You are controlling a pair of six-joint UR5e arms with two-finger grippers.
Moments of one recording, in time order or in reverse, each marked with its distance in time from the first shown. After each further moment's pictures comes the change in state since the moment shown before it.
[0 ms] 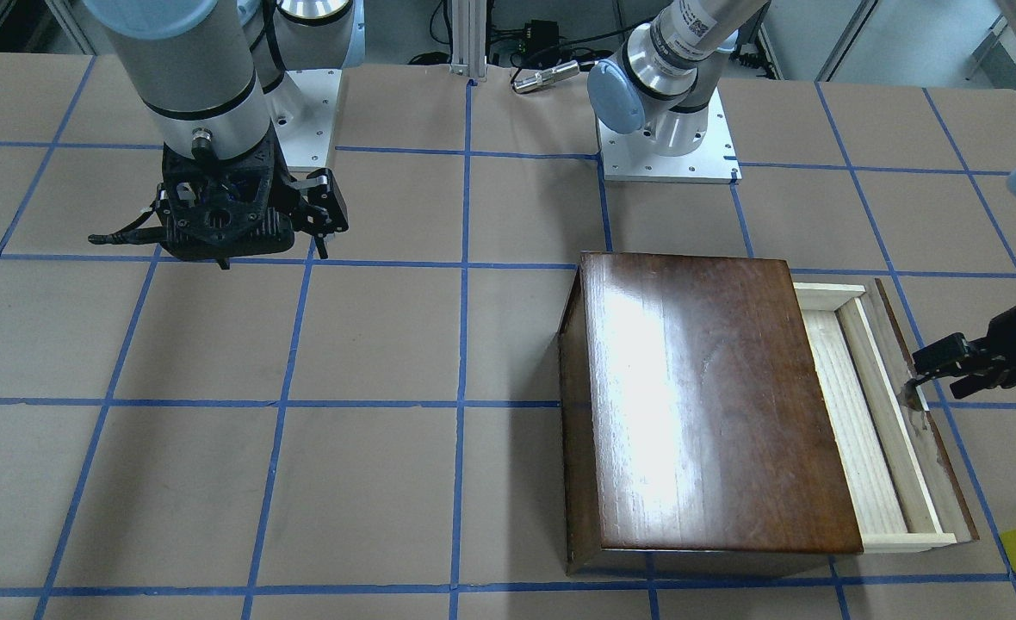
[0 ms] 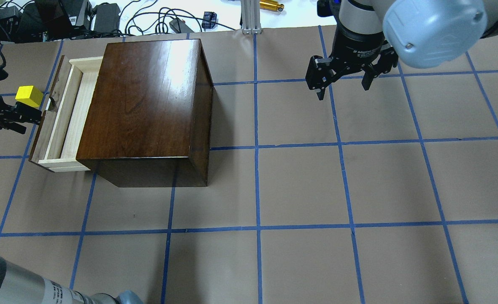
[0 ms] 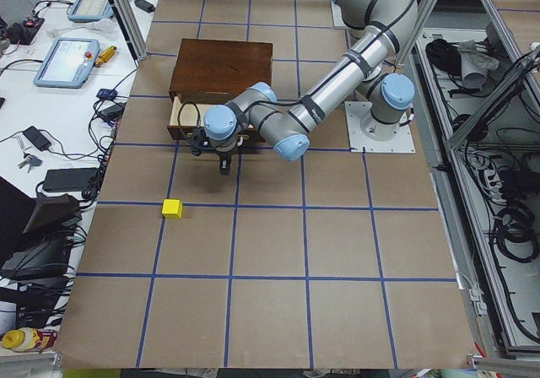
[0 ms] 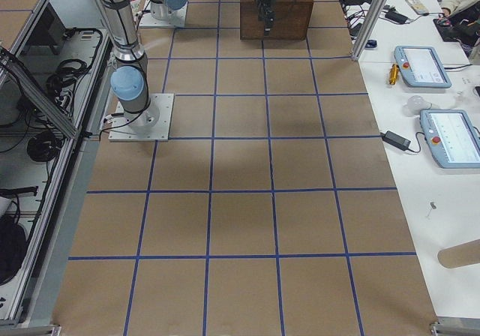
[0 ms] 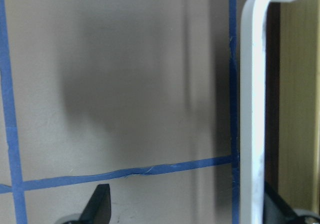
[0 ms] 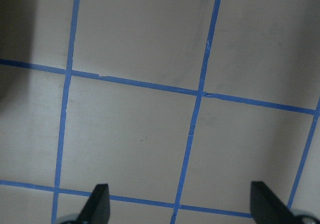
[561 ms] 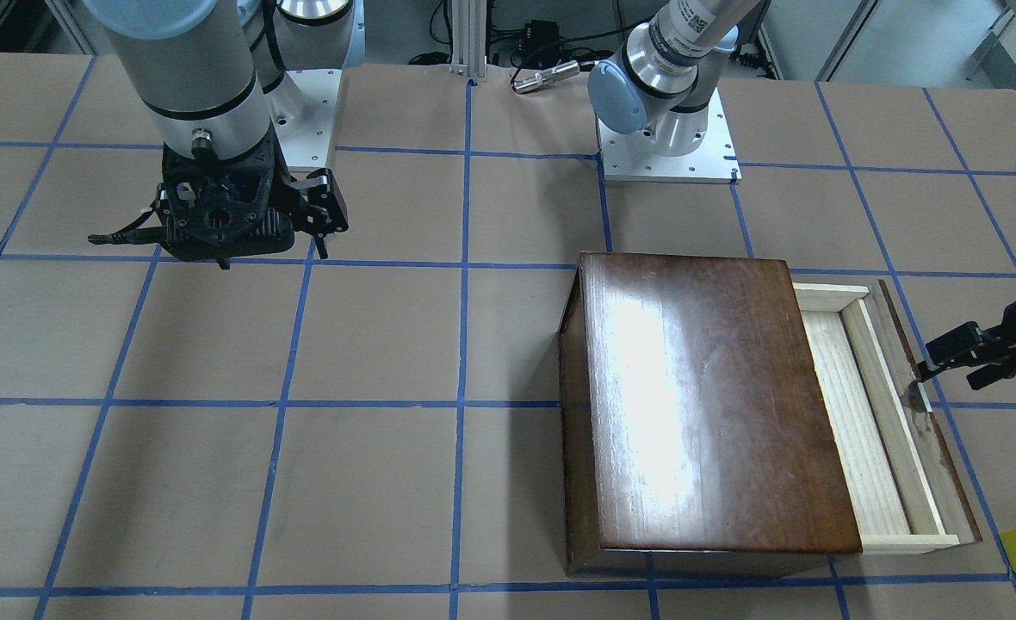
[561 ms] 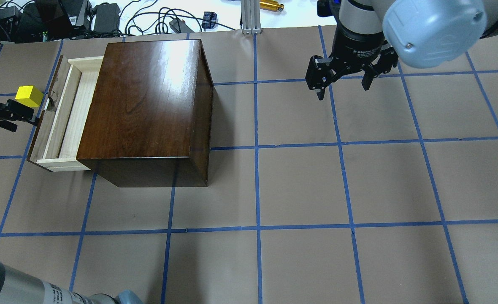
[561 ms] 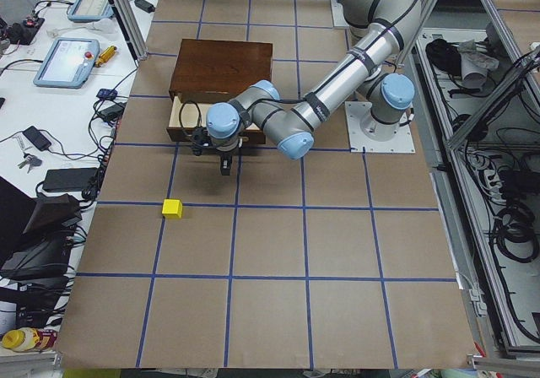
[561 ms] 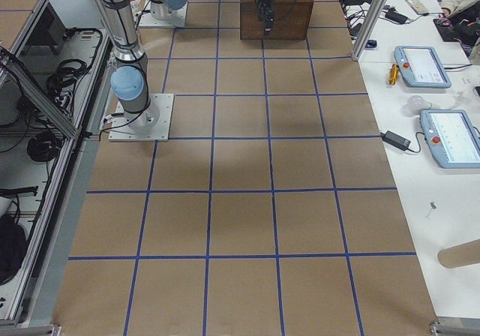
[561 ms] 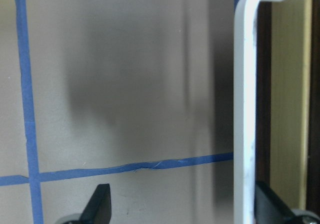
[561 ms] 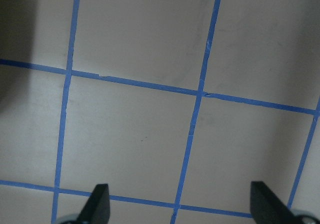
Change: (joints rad) left arm 0.004 0.046 0.001 -0.004 0.029 -0.002; right arm 0.000 0.000 0.000 0.000 0.000 0.000
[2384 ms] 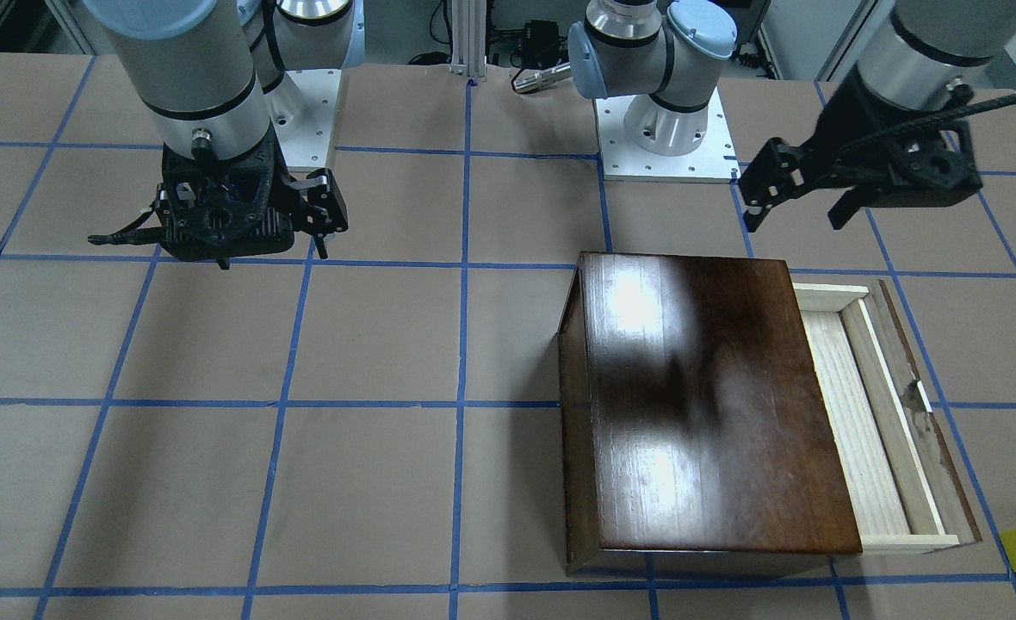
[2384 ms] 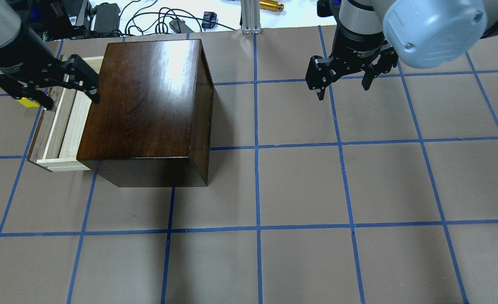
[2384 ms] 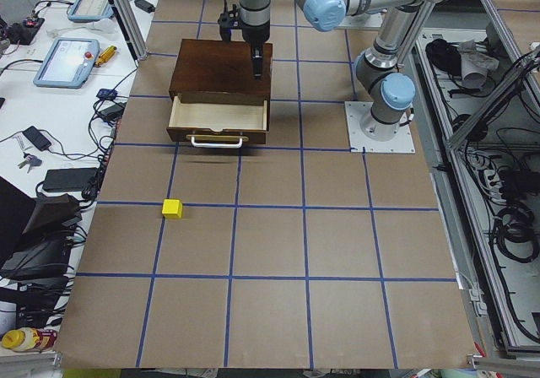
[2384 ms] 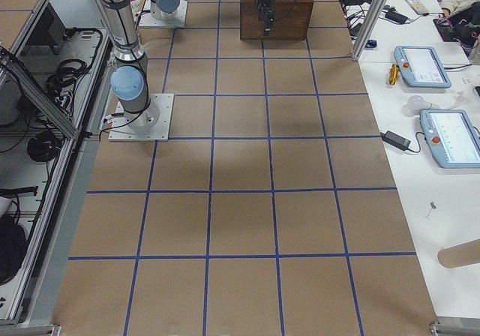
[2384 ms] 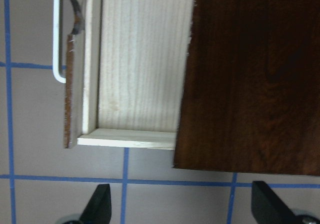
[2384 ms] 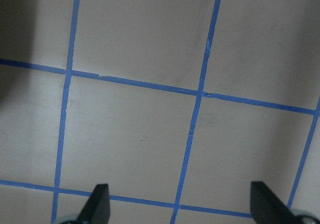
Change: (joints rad) left arm -0.555 0.387 0.040 -0.329 0.184 -0.661; right arm 0.000 0.000 0.000 0.000 0.000 -0.001
